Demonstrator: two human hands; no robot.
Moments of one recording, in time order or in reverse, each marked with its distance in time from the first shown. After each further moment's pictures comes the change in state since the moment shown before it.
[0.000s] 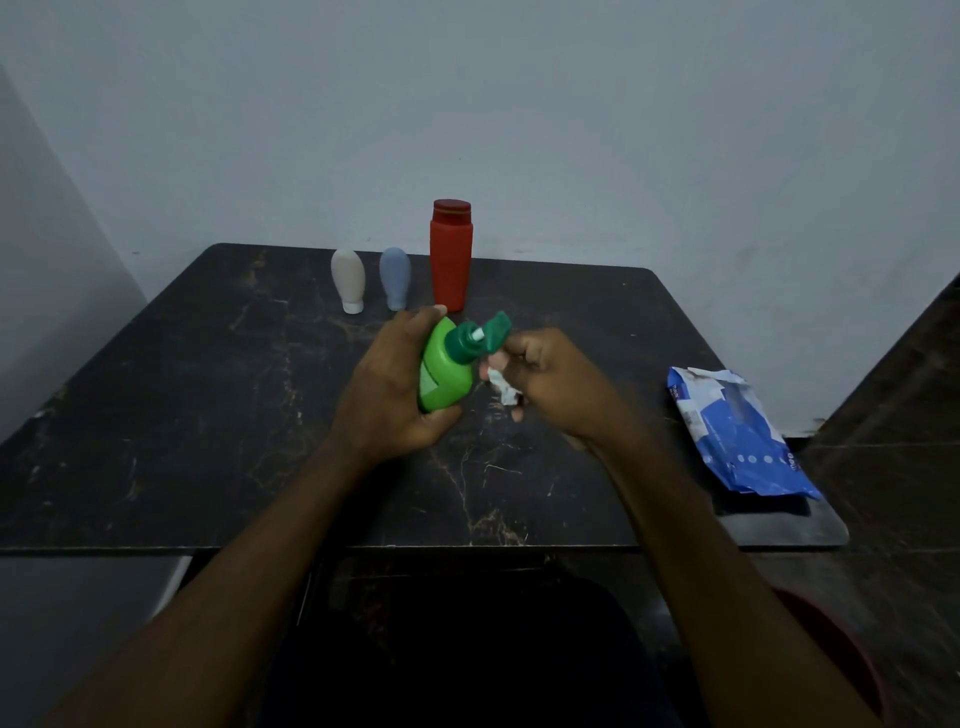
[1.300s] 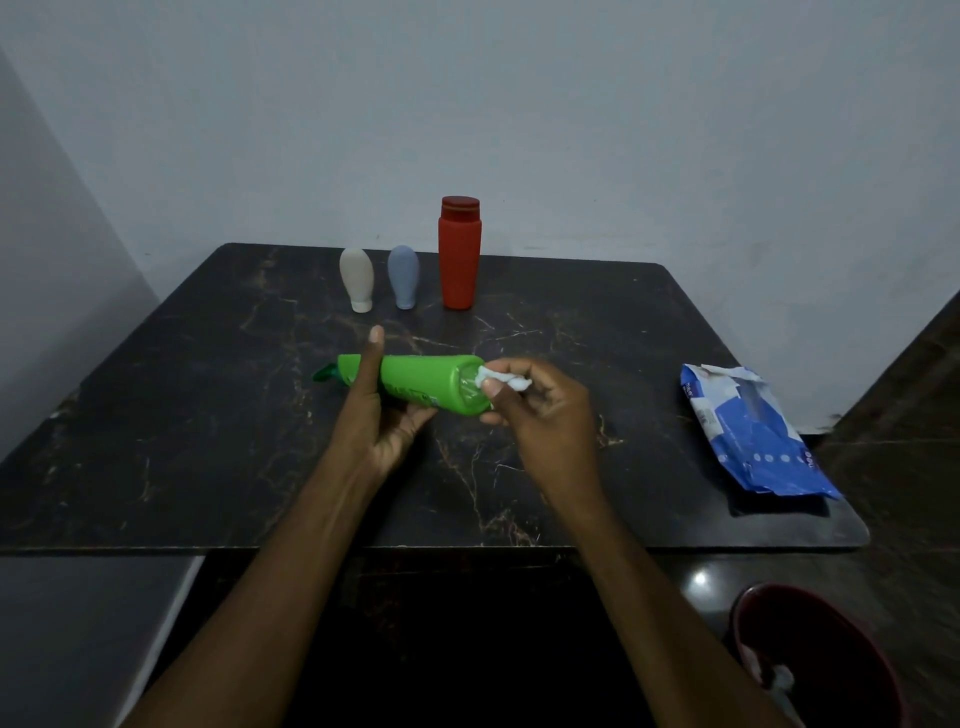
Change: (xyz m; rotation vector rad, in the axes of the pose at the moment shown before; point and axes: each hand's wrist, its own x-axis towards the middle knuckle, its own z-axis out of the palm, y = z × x) left_hand -0.007 -0.018 0.020 -1.614 0.467 -1.326; right_hand -0.021 0.027 0.054 0.384 0.472 -0.059
